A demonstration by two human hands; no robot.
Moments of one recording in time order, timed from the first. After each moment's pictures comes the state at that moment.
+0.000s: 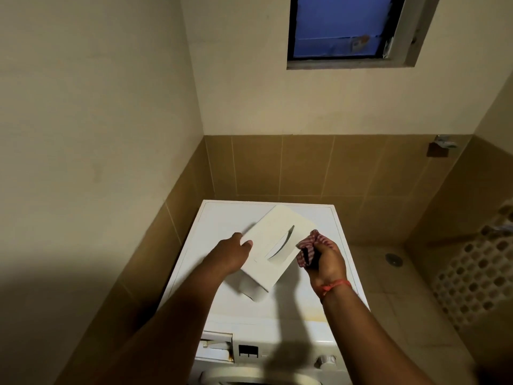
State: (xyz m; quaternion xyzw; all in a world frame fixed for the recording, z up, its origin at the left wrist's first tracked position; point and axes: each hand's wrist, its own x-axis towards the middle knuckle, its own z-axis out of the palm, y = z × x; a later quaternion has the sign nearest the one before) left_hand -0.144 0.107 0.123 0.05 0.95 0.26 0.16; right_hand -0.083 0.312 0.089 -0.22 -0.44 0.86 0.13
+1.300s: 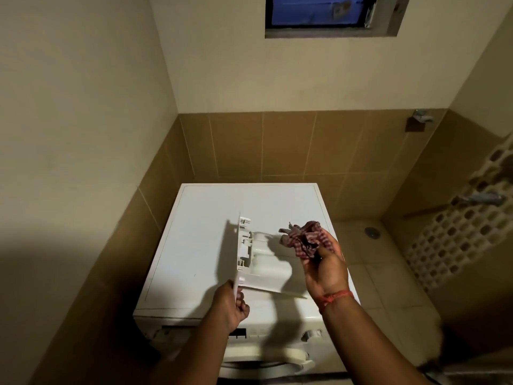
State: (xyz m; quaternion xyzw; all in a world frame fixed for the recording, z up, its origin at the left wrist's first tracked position) left_hand -0.080 0.129 -0.011 -0.37 0.49 0.73 0.32; right_hand -0.043 0.319 0.058 -0.27 -0.29 0.89 0.22
